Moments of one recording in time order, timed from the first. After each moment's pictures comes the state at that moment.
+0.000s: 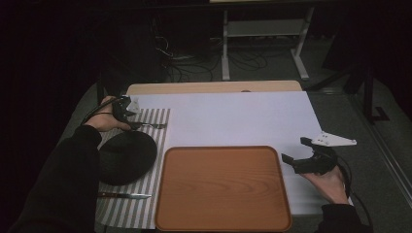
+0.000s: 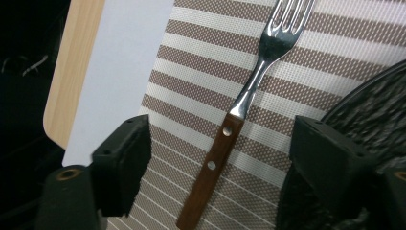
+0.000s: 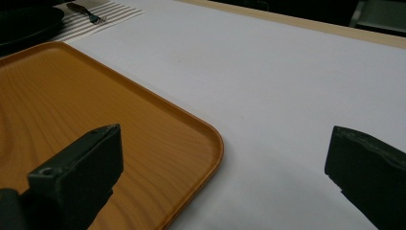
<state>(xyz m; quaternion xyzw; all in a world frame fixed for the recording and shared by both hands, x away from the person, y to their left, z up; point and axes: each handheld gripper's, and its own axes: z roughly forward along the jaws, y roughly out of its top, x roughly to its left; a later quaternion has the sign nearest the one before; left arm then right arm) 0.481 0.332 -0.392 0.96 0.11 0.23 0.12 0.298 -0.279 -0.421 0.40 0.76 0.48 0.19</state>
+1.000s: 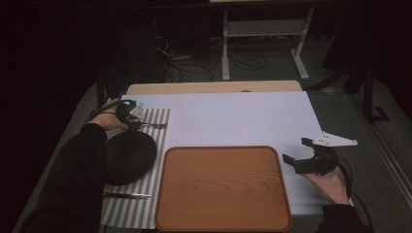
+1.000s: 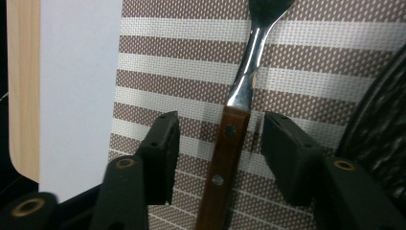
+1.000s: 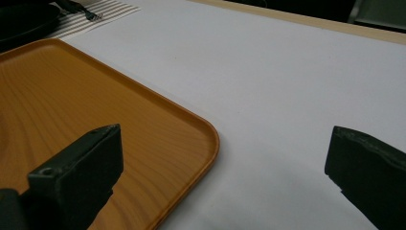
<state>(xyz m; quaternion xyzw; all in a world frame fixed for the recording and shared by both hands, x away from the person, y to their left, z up) 0.505 0.336 -0.419 0.98 0.03 0.20 0.07 0.298 -0.282 -0.423 0.41 0.76 0.47 0.19</state>
